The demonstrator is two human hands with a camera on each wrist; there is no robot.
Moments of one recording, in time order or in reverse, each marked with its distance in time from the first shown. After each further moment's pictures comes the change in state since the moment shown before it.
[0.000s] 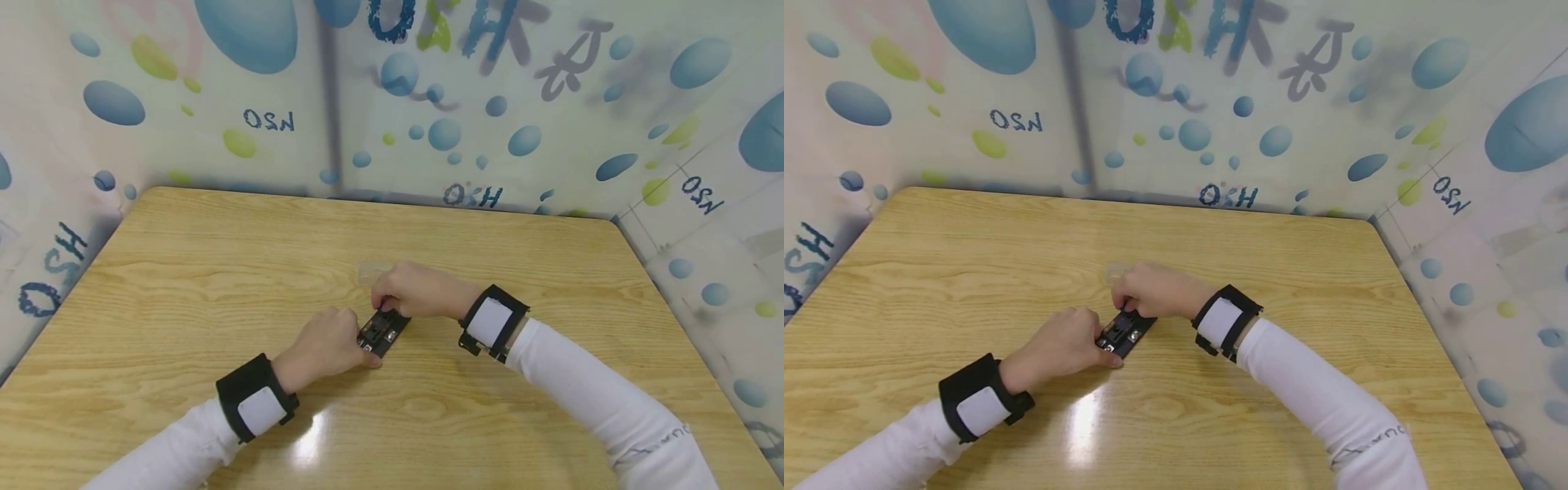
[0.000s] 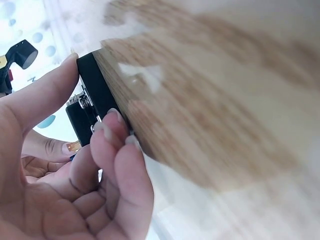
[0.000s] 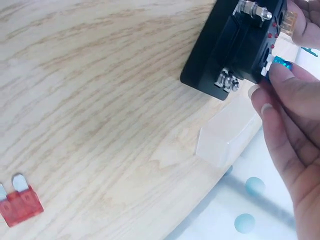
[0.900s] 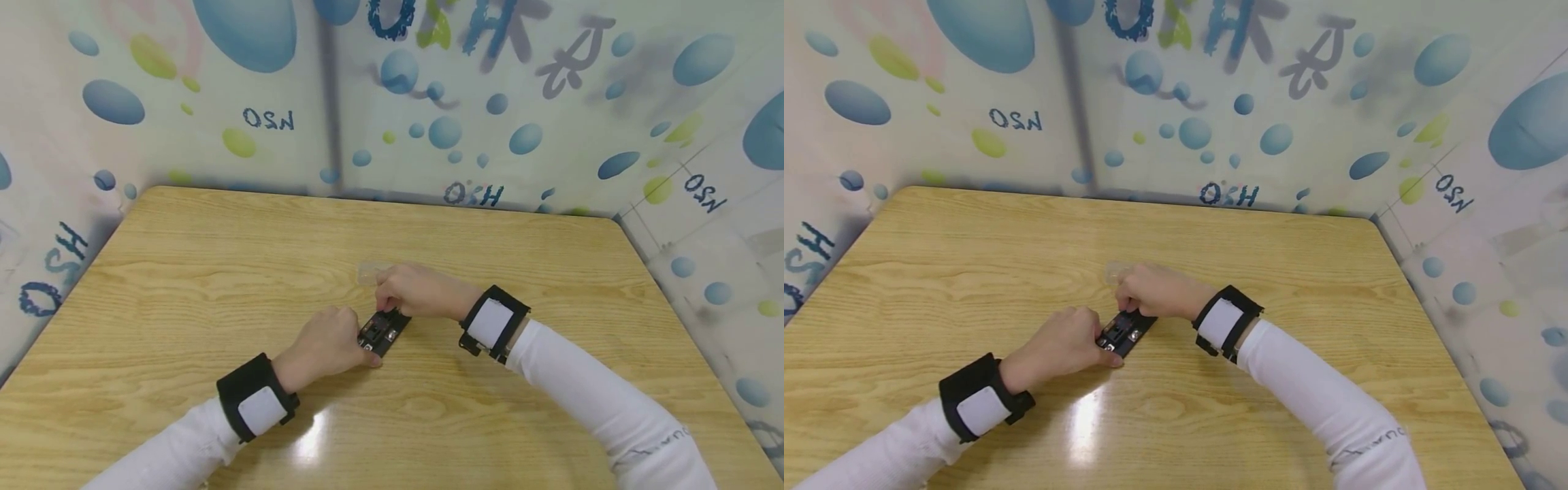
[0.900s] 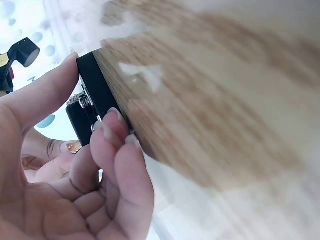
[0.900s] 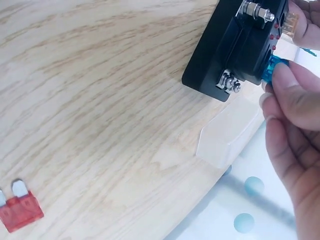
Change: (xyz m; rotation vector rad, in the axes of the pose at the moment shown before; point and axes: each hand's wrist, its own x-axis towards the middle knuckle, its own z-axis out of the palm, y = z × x) left_hand 0.000 0.001 0.001 0.008 0.001 0.005; right_hand -0.003 -0.002 -0.001 -0.024 -0.011 -0.010
